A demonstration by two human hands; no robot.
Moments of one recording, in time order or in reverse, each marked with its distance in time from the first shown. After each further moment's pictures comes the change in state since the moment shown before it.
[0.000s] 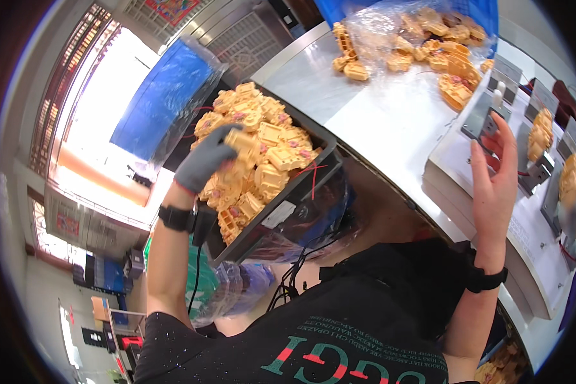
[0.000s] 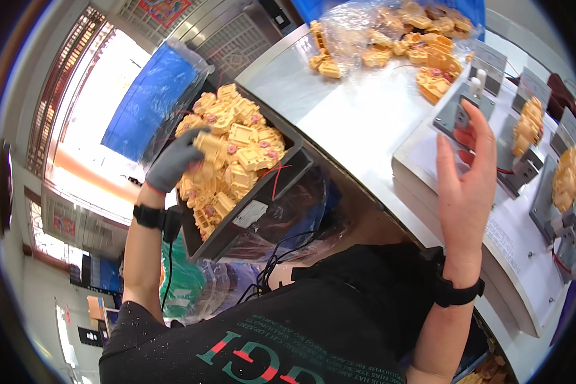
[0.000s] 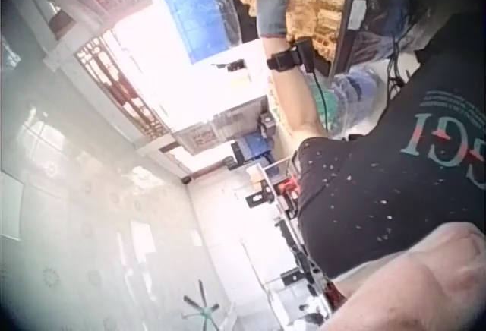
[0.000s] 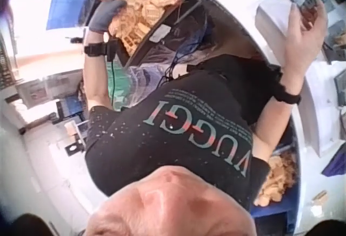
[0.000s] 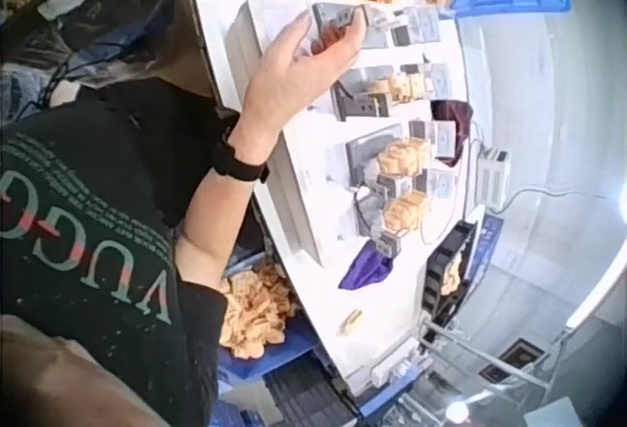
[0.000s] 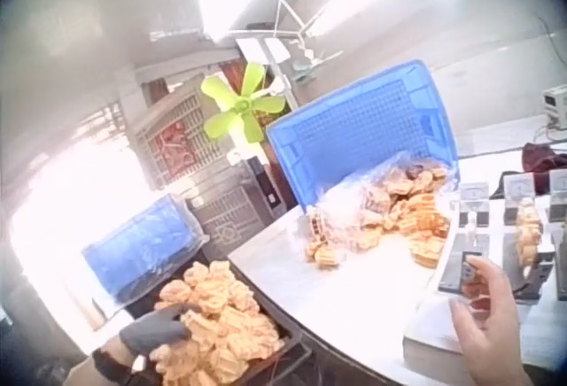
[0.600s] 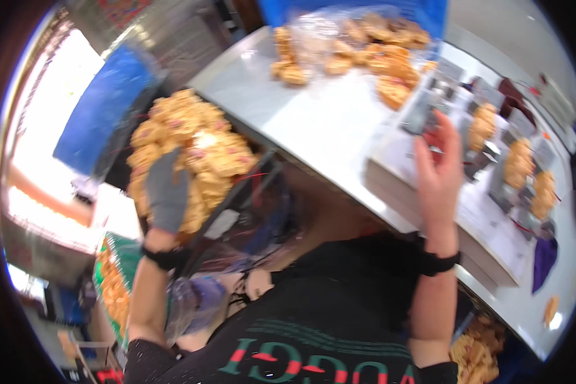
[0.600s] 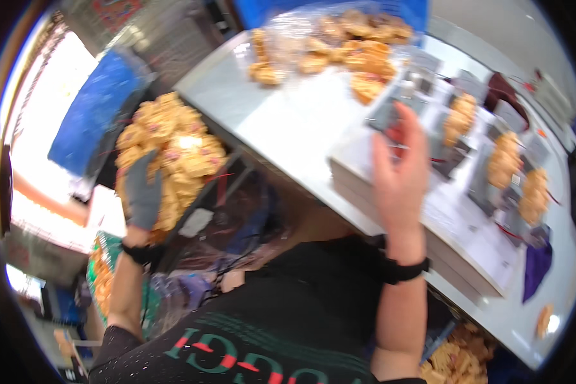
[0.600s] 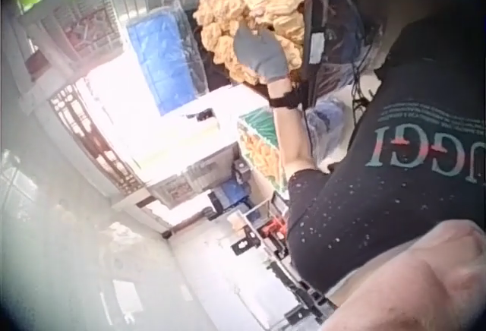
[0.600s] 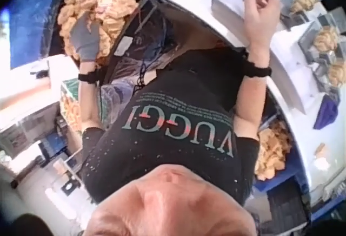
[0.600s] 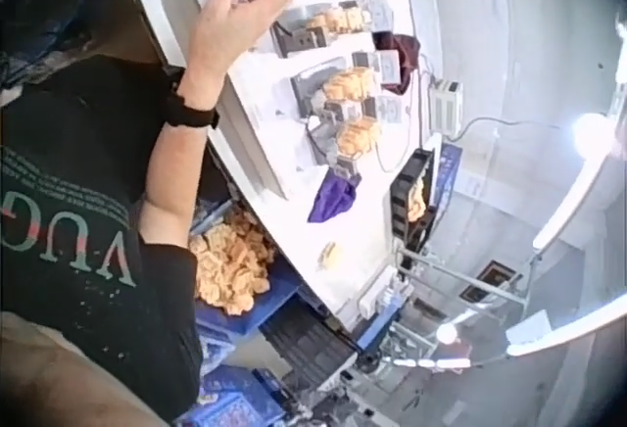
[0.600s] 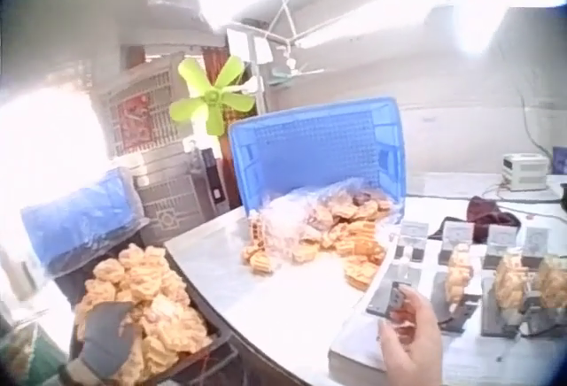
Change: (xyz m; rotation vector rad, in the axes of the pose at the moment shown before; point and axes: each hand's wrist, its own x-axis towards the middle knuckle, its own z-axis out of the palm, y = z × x) left_hand -0.006 -0.072 0.062 0.759 0.636 0.519; right_hand 0.003 -0.002 -0.005 0.037 0.000 -0.038
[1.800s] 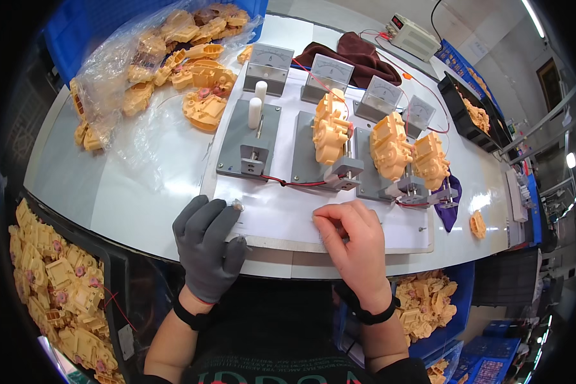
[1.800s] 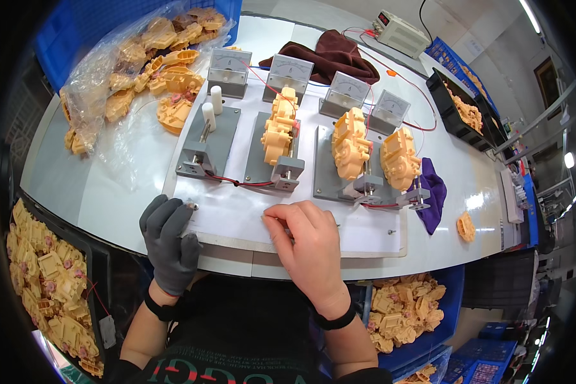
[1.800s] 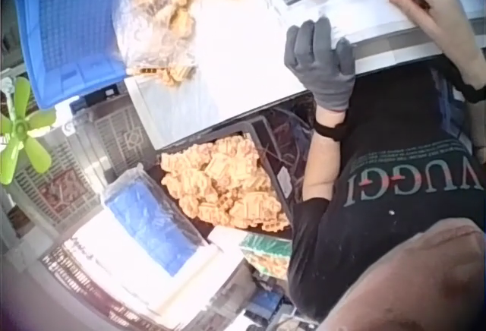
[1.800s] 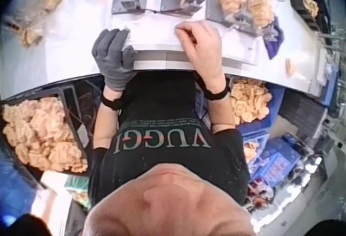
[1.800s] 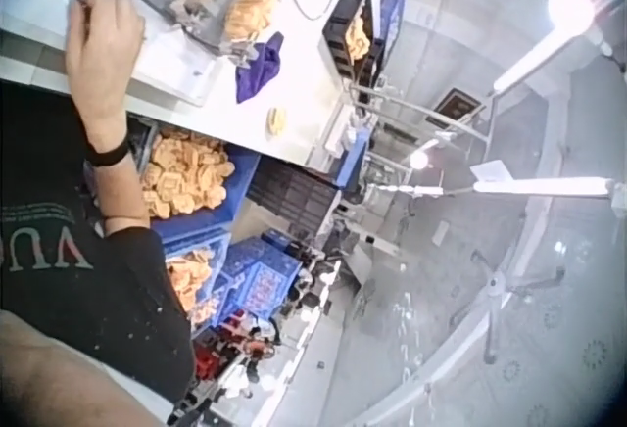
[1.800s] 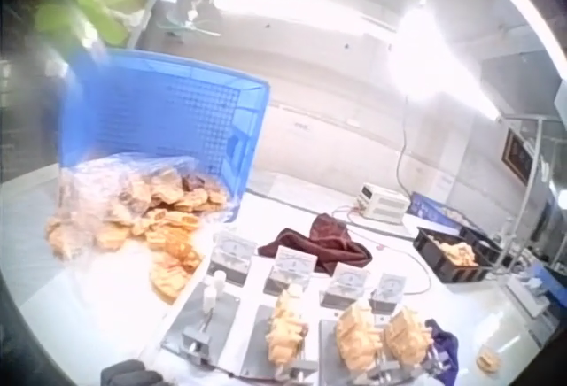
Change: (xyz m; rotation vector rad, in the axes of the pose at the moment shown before) left_hand 0.055 0.304 0.094 -0.964 0.015 0.389; right_hand -0.029 -0.017 -0.079 -0.742 -0.094 0.144
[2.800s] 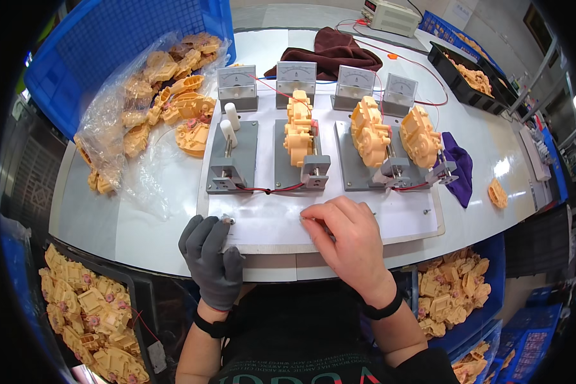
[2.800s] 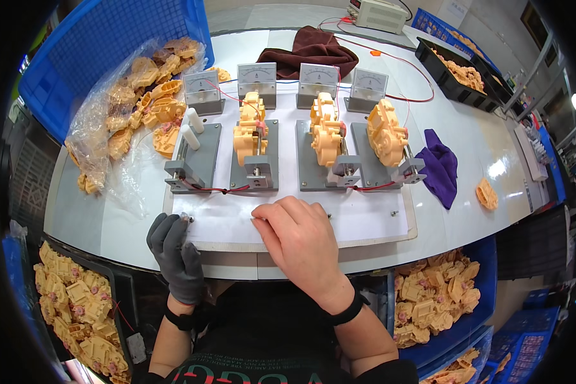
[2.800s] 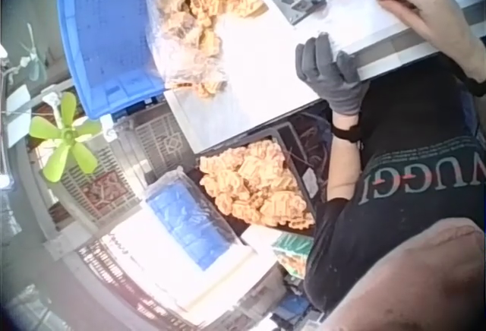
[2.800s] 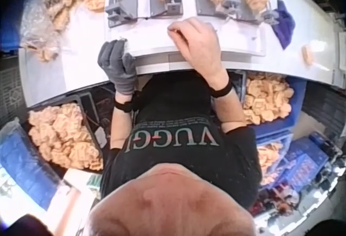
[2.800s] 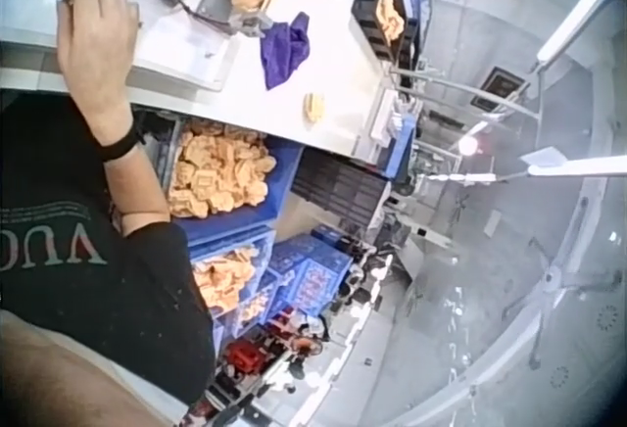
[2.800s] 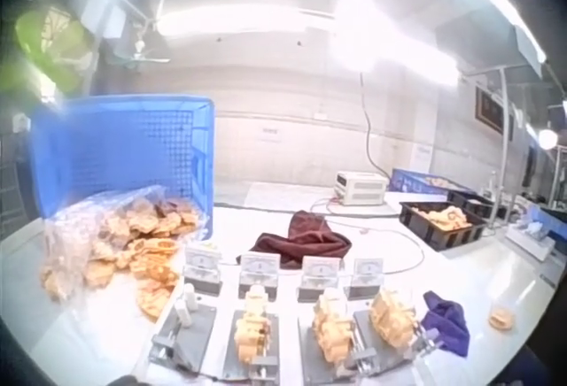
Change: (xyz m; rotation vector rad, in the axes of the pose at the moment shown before) left_hand -0.006 -0.001 0.006 -0.002 0.017 0.010; right_hand -0.003 0.008 0.003 -0.005 0.145 -0.137
